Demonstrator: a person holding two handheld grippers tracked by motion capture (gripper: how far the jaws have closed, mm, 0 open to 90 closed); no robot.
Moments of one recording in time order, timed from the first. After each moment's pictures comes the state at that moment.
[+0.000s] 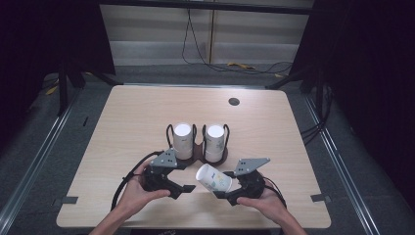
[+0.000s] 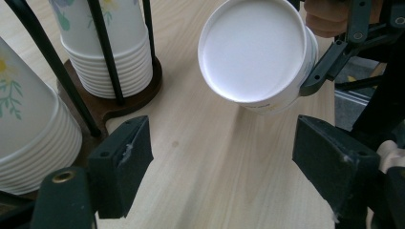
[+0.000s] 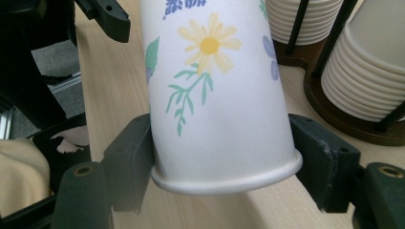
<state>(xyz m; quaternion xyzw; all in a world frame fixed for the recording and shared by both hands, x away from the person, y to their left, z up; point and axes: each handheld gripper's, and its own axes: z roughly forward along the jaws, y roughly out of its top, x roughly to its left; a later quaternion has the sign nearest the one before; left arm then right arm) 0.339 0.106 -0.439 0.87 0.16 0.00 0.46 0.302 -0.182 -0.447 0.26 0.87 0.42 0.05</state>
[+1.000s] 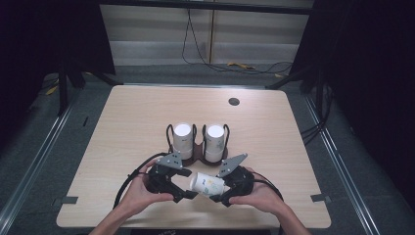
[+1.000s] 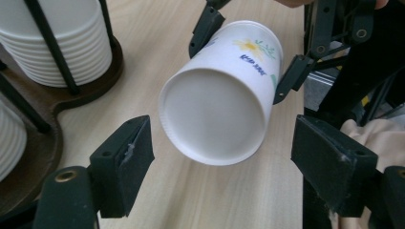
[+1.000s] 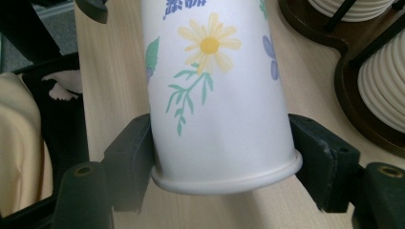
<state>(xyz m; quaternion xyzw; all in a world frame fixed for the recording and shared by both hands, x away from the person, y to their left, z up) 0.340 0.094 -0.440 0.89 0.13 -0.07 0.44 0.314 -0.151 -0.441 0.18 0.93 0.31 0.04</state>
